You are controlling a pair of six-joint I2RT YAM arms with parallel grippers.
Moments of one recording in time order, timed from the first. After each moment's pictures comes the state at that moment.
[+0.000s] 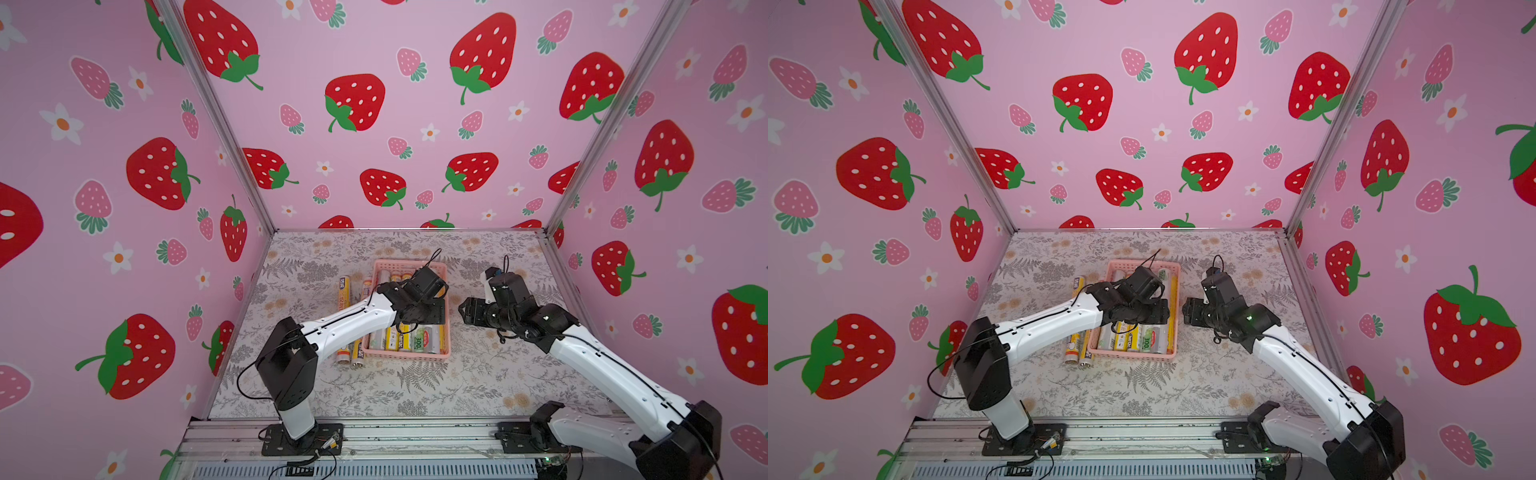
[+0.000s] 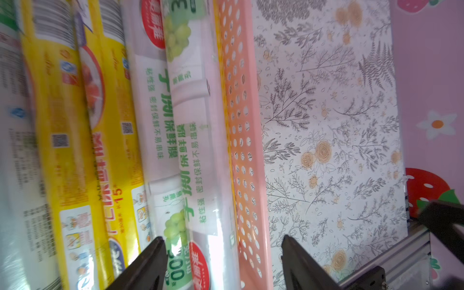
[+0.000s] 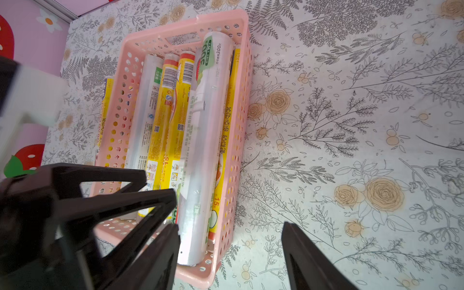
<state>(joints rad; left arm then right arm) -0.87 1.68 1.41 -0.70 -0.06 -0.73 0.54 1.11 0.96 -0.68 0.03 0.58</state>
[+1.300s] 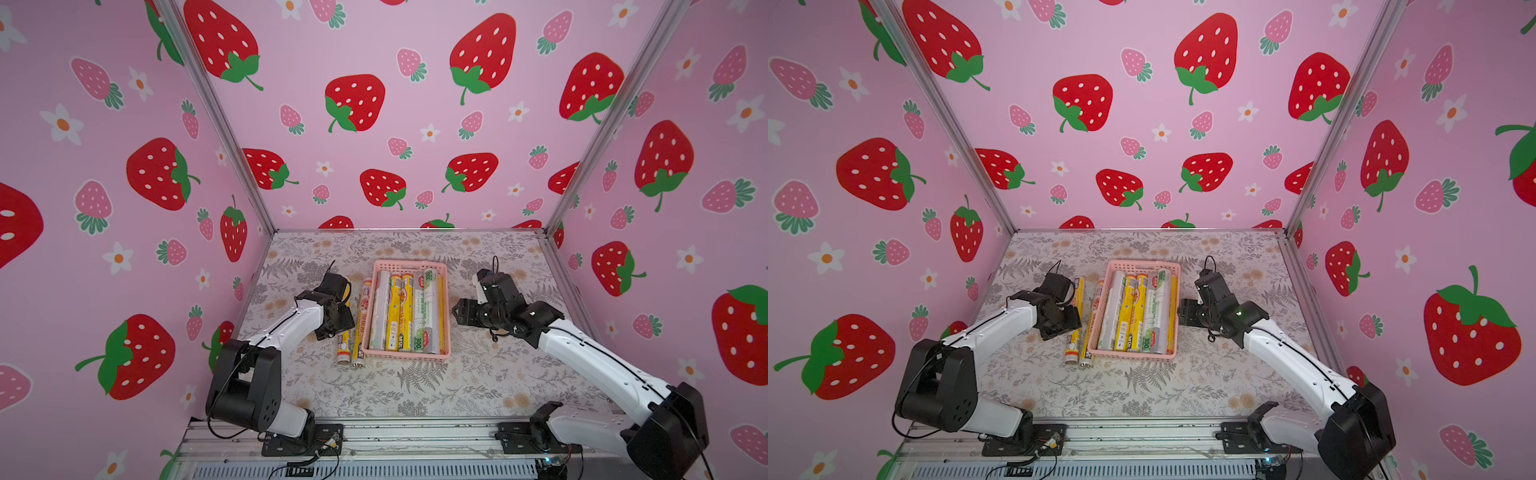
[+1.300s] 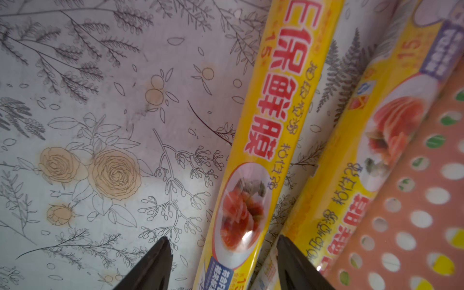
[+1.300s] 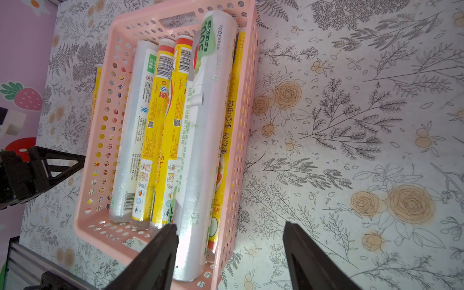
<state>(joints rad) -0.23 1.51 0.92 -0.73 -0.07 -0.59 0.54 1.20 0.94 -0.61 0.00 0.58</state>
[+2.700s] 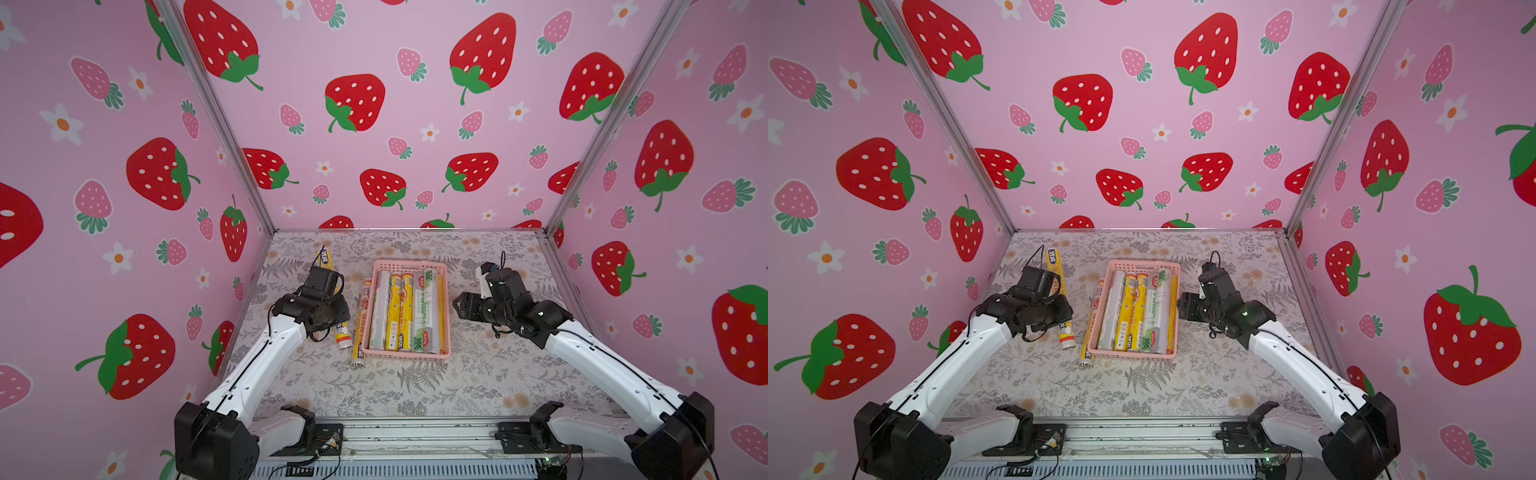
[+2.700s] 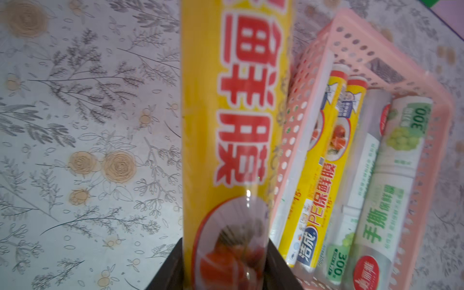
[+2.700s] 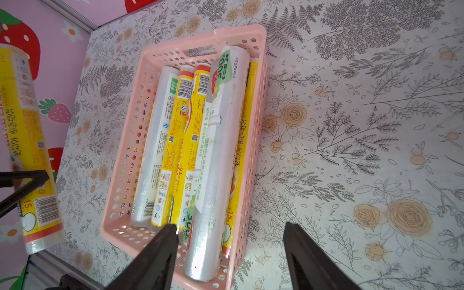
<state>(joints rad) -0.34 1.19 1.01 -0.85 -0.01 -0.62 0.54 1.16 0.98 -0.61 0.00 0.58</state>
